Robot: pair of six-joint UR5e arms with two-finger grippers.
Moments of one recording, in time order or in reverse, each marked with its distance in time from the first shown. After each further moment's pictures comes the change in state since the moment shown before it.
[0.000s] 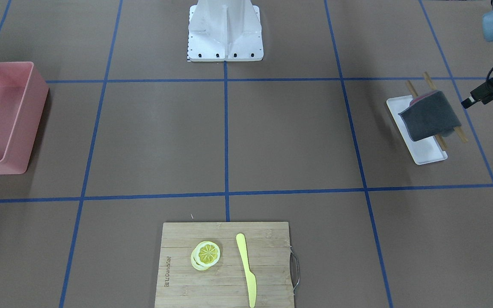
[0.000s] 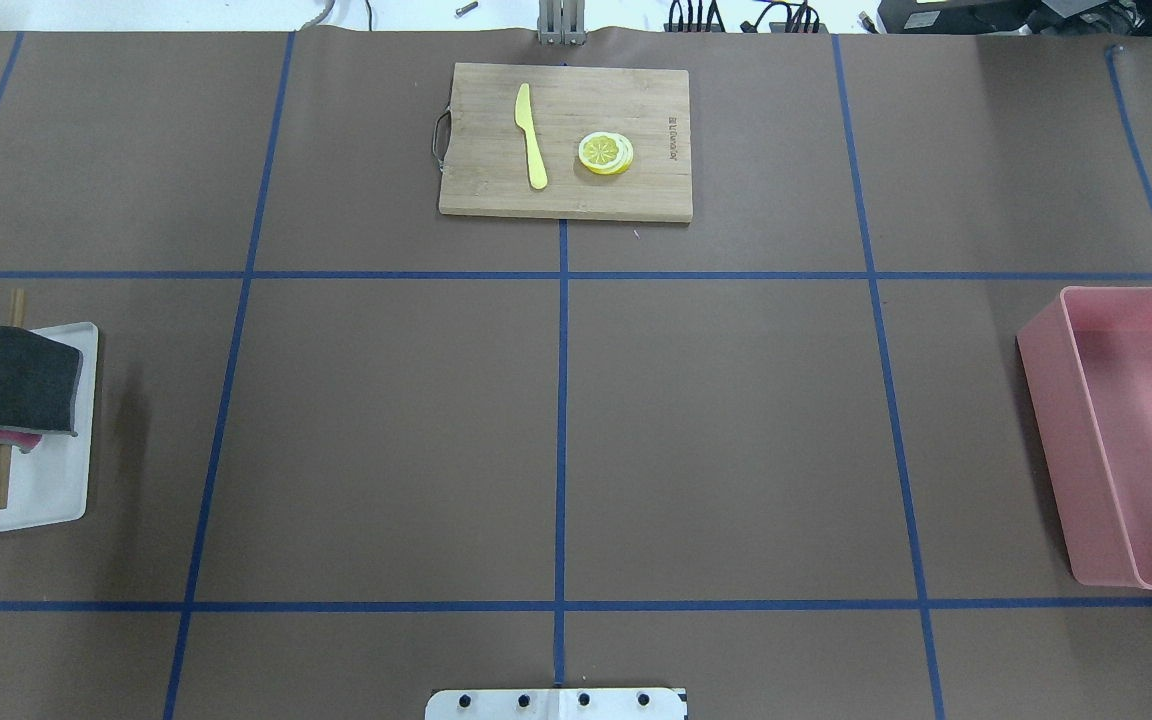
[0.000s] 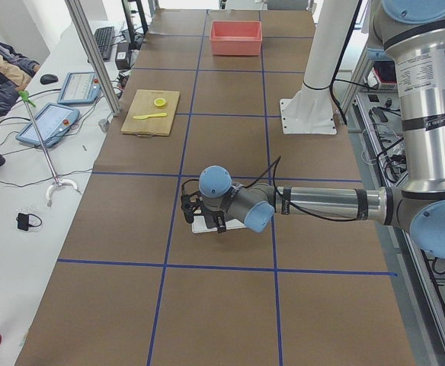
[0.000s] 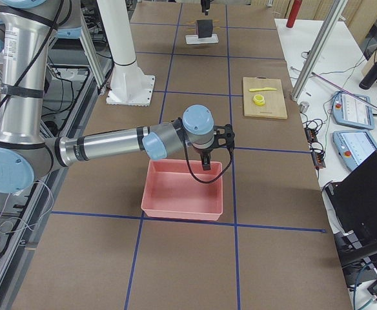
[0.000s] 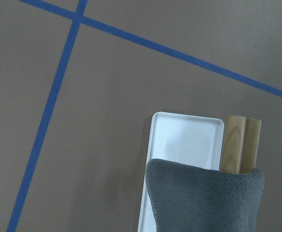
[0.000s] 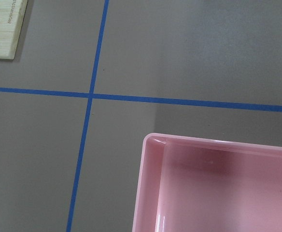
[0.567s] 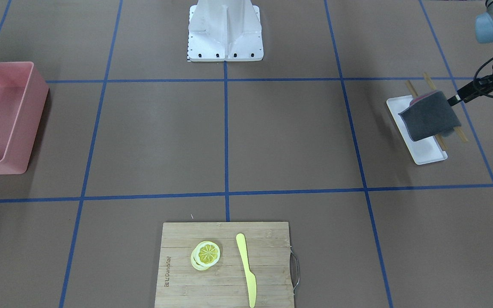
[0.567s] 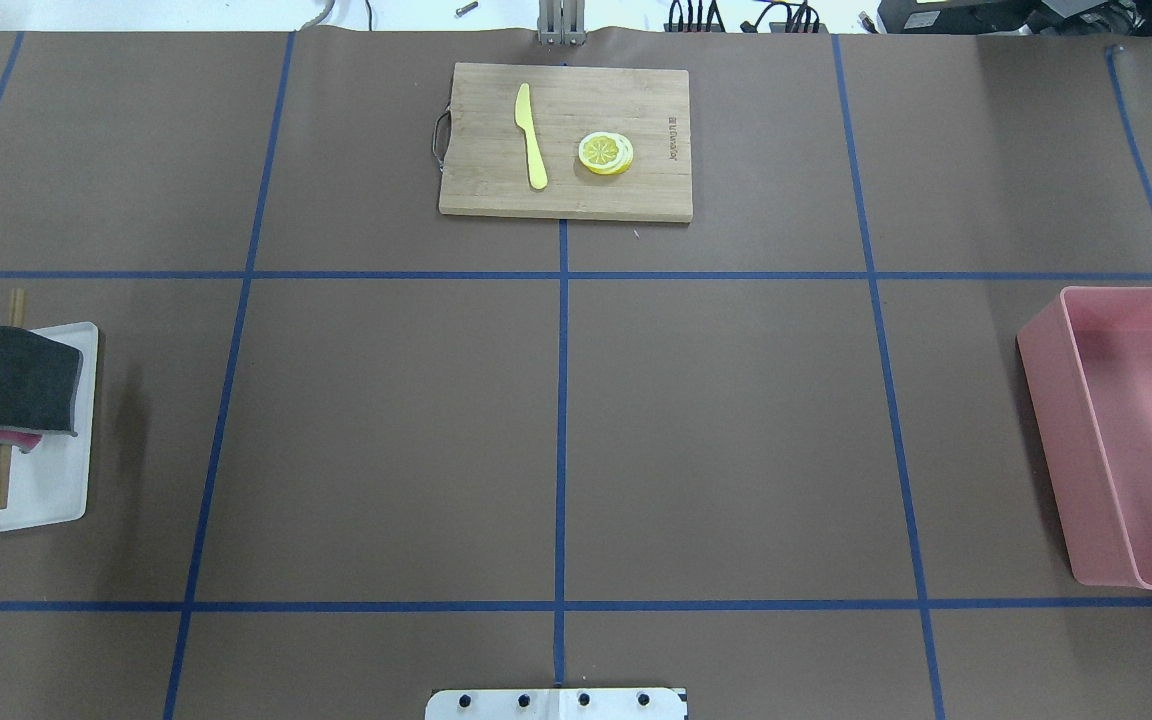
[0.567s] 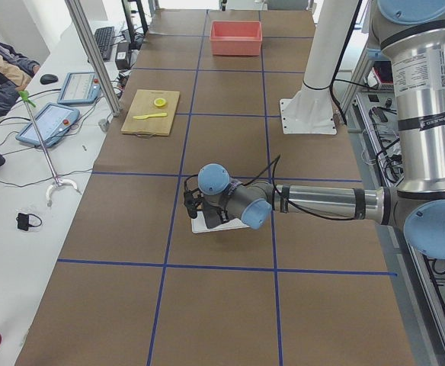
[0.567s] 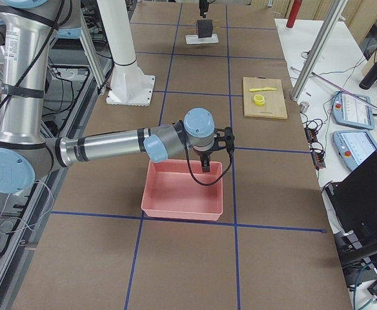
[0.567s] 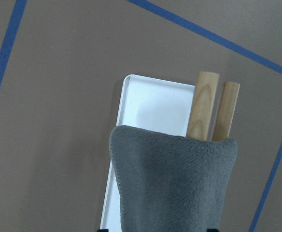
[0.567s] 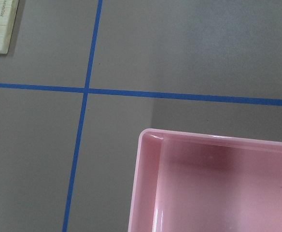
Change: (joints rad) left arm 0.027 -0.010 0.002 -0.002 -0.067 -0.037; right arm -0.010 0.001 -0.017 0.002 0.001 0.000
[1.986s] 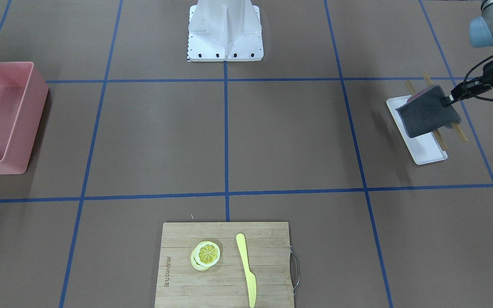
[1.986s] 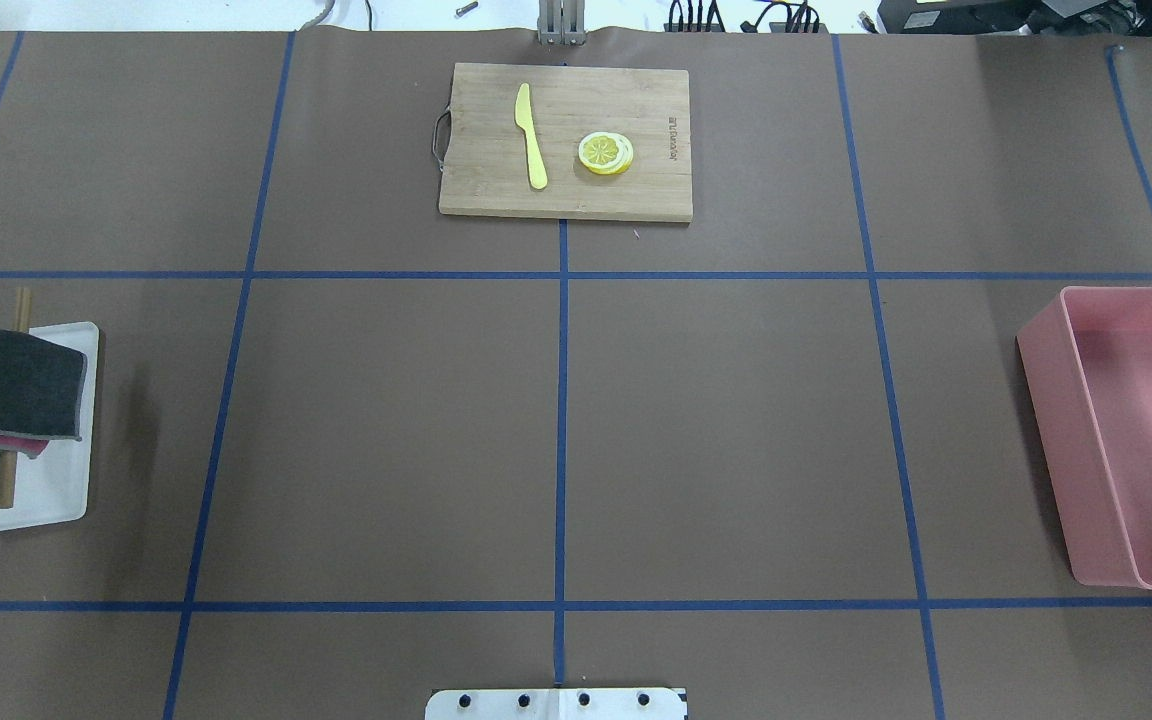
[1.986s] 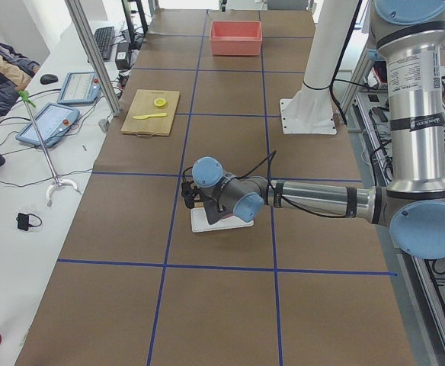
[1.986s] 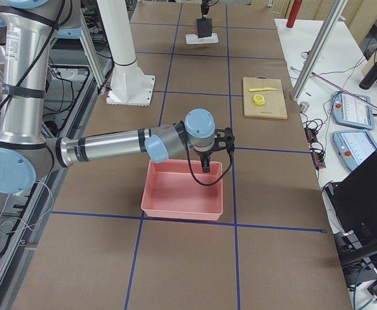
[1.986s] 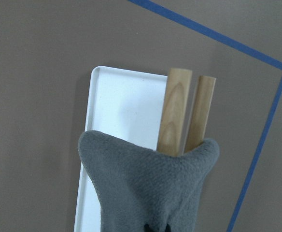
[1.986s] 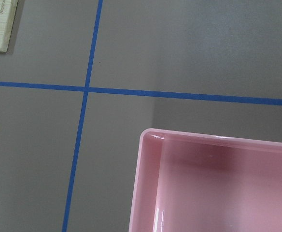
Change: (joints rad) left arm 0.022 -0.043 -0.020 0.005 -0.080 -0.005; right arm -0.010 0.012 -0.005 0.000 -0.004 0.000
